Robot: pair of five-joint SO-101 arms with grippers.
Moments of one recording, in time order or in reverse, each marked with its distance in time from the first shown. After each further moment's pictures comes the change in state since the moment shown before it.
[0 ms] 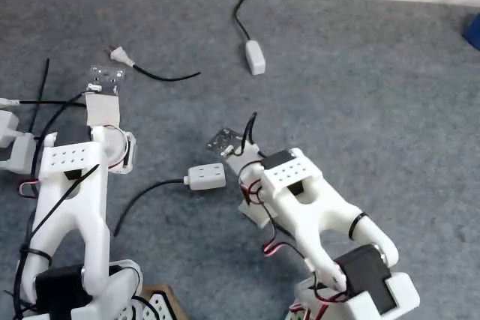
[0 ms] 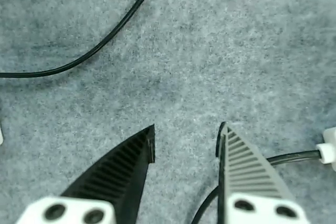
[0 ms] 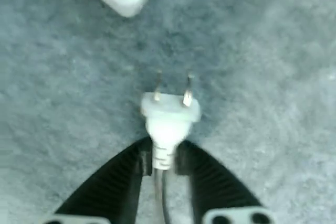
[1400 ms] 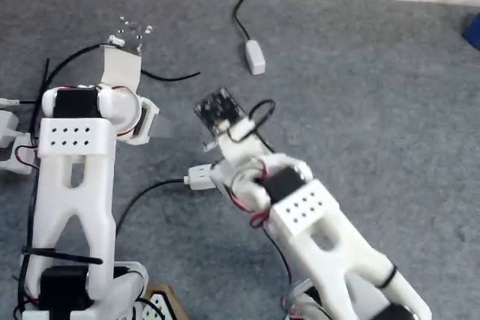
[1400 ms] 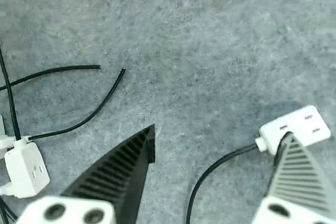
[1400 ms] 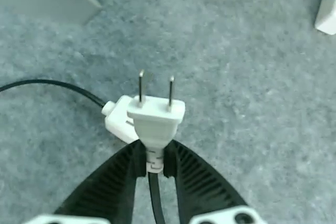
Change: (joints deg) left arm 9.7 0.0 -28.0 22.6 -4.0; right arm -9.1 -27.3 1.4 -10.5 -17.6
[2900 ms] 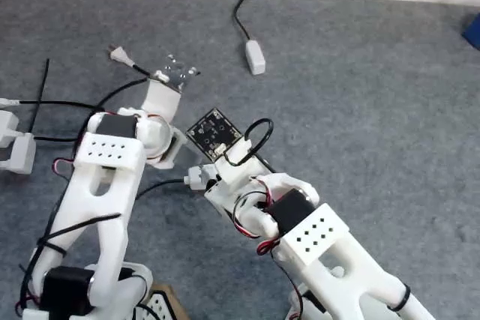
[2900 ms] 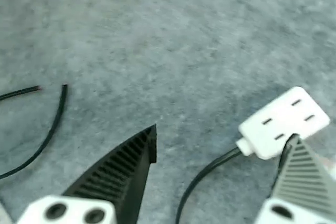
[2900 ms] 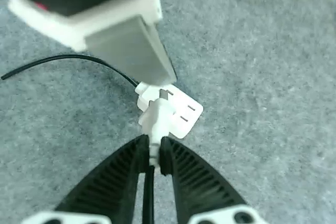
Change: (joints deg) left arm 6.2 -1.1 19.9 -17.8 -3.3; right arm -5.2 -9.8 3.2 5.7 -0.1
